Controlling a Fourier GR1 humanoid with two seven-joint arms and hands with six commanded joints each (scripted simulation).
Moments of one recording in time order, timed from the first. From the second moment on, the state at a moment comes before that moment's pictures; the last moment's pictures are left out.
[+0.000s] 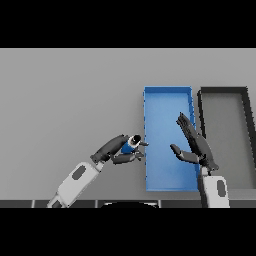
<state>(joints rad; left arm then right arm) -0.28 0.16 -0.58 -1.56 0.11 -0.16 -0.05 0.05 -0.20 0.05 -1.77 -0.20 0.32 -0.07</state>
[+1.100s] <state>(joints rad) -0.29 0.17 -0.56 -1.56 0.09 -0.22 -0.06 -0.44 -0.21 0.32 -1.79 -0.36 0.59 0.31</state>
